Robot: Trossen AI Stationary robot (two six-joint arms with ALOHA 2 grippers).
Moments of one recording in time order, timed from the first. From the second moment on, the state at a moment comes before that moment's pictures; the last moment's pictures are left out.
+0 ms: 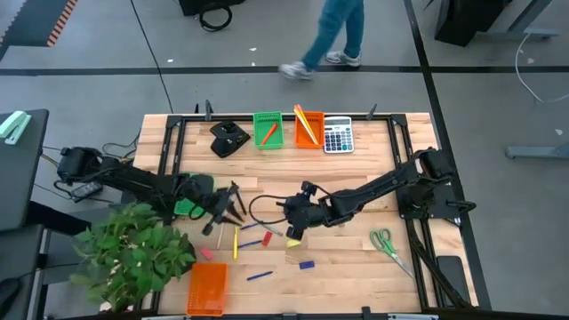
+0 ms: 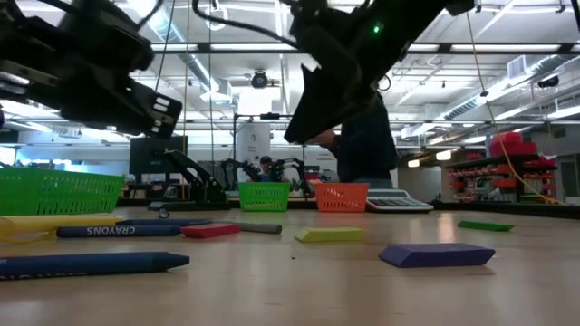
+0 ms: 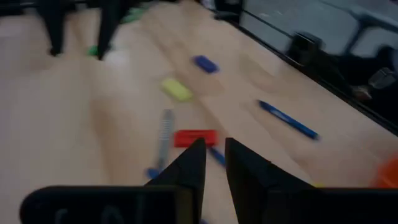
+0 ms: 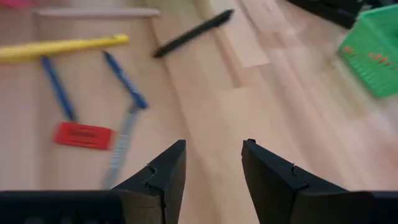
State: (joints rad) left arm -0.05 1.13 0.22 0.51 0.39 0.14; right arm 0.28 1.83 1.20 -0.26 0.52 0.38
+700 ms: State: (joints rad) left arm -0.02 1.13 0.53 -0.12 0.31 0.31; right arm 0.16 1.83 1.20 -0.50 0.70 0.23
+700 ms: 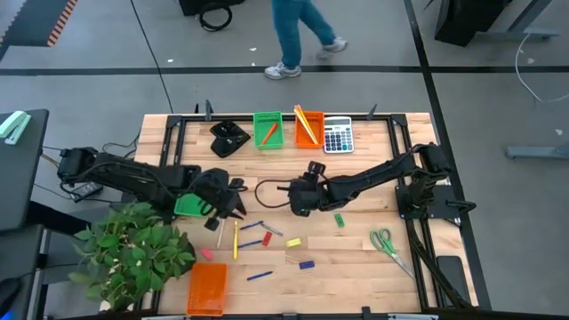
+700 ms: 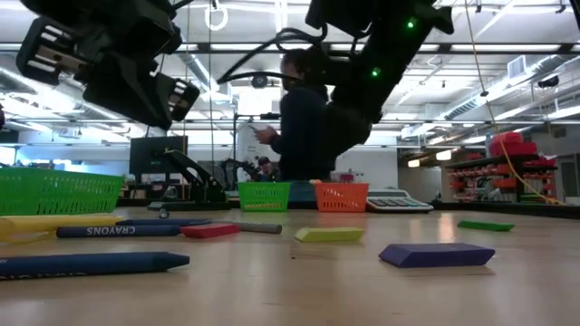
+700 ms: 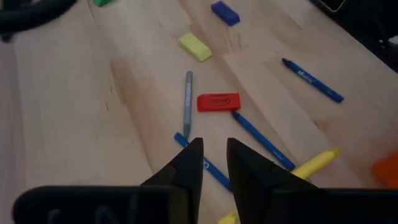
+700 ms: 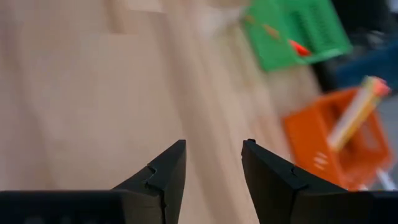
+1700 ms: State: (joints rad) left arm -0.12 1.40 0.63 -0.23 0.25 0.65; right arm 0.08 1.16 0.57 -0.17 1.12 0.35
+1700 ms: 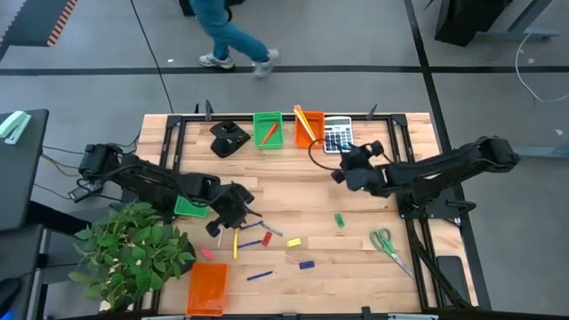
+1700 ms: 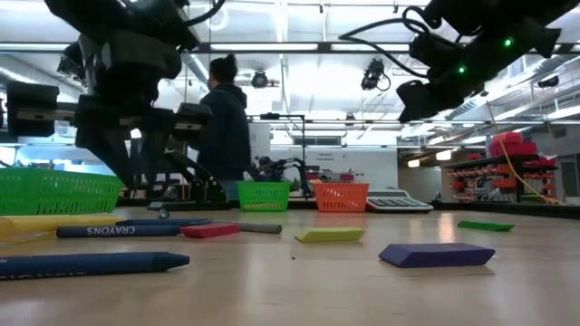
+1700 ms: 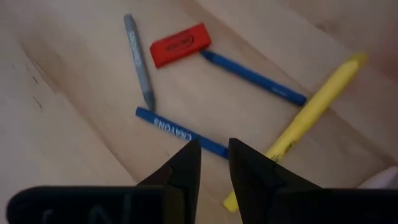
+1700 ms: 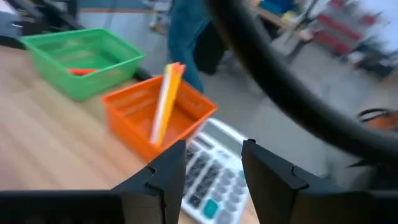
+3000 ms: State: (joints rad) left arm -0.19 1.50 0.65 -0.25 0.22 0.87; right arm 0.09 1.12 0.54 -0.15 0.87 0.39
